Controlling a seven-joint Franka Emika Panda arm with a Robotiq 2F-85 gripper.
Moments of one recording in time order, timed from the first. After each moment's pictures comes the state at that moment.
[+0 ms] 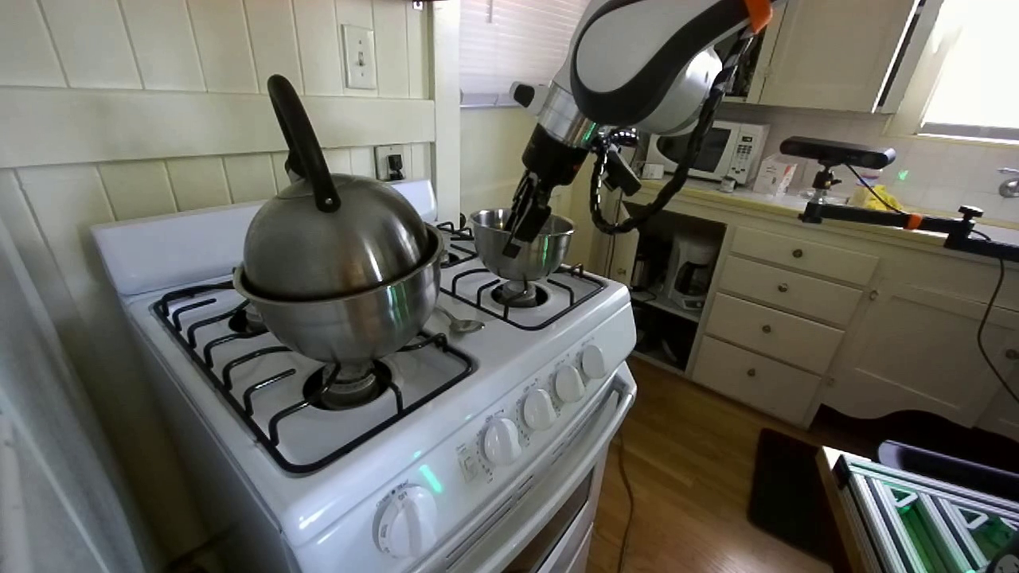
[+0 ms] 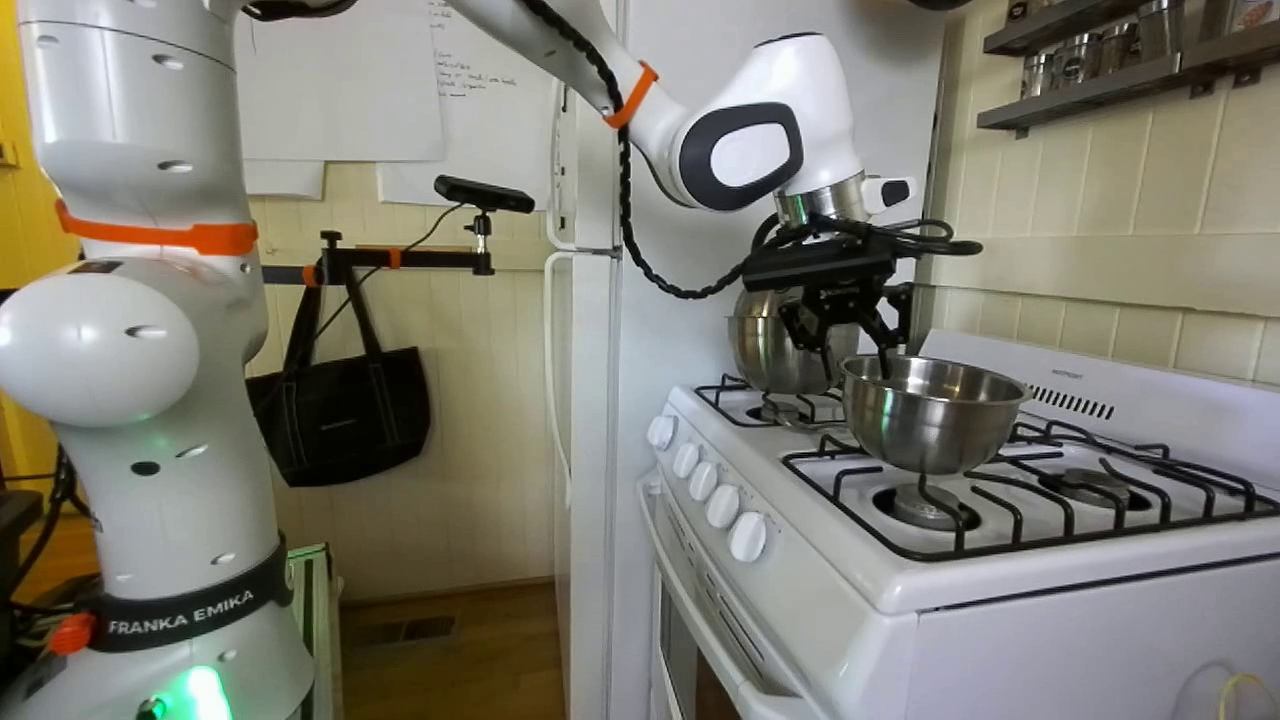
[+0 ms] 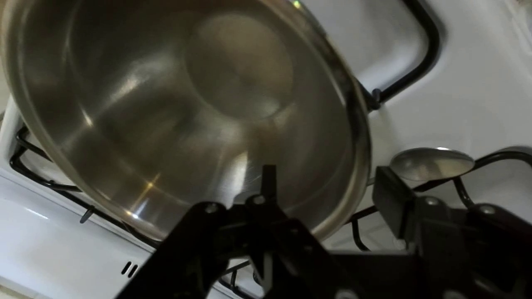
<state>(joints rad) -0.10 0.02 -0.19 -2.17 0.17 2.59 -0.87</state>
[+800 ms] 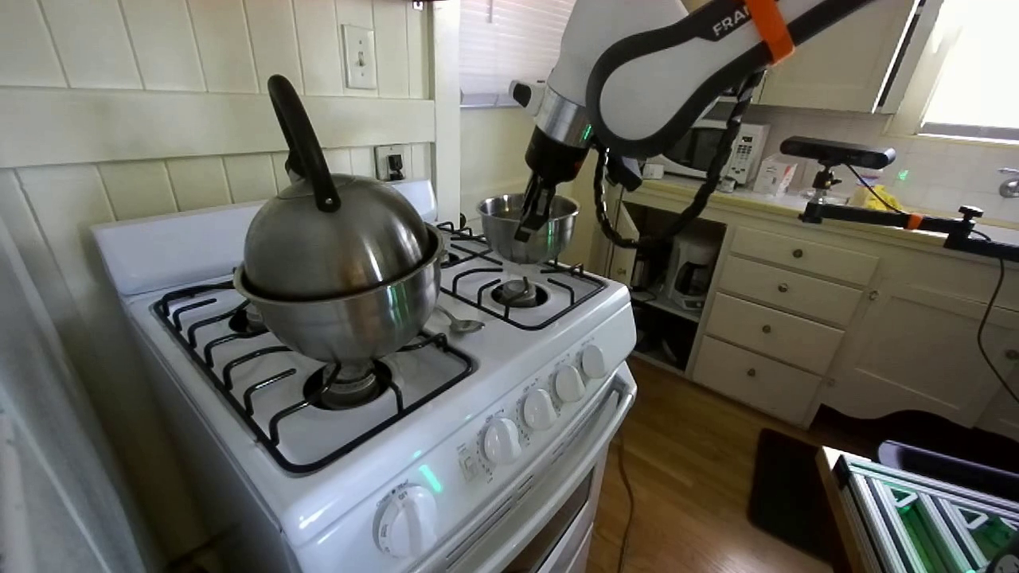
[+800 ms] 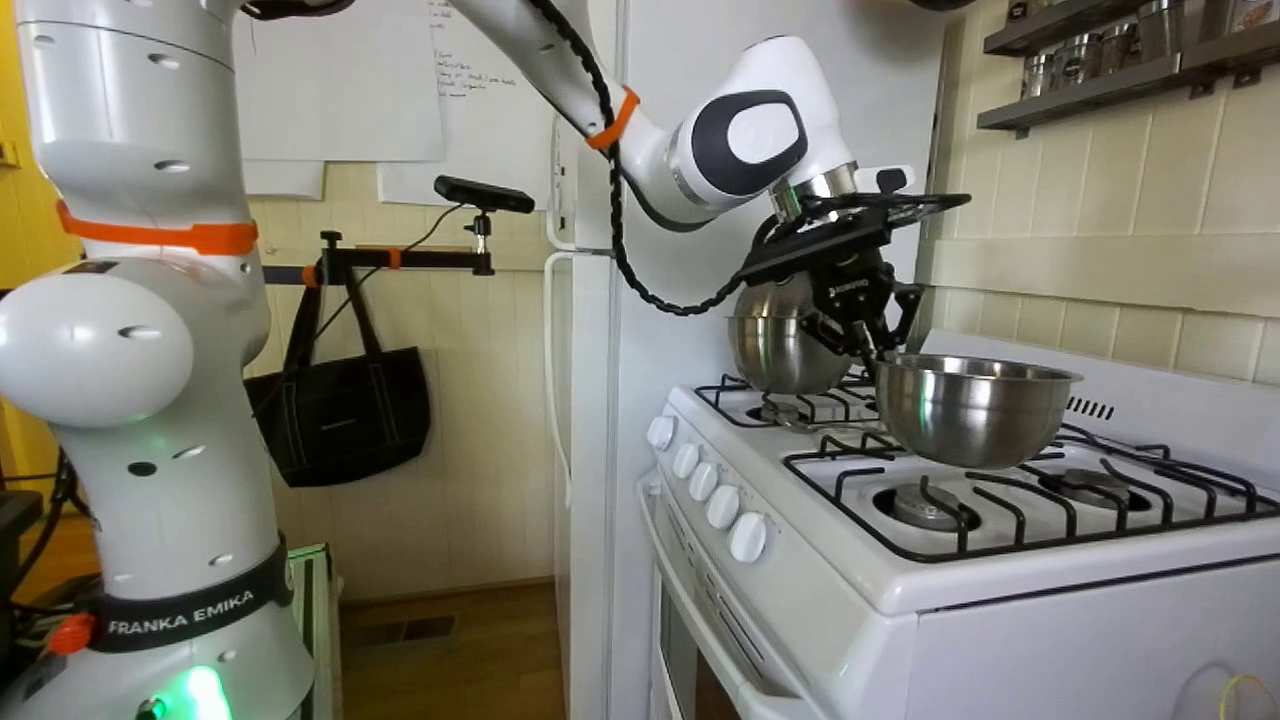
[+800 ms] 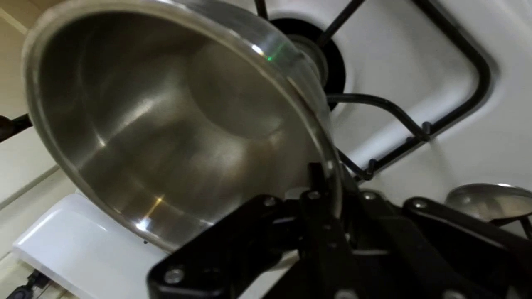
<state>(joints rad) -0.12 0.02 -0.18 -2.17 -0.21 2.61 -0.52</state>
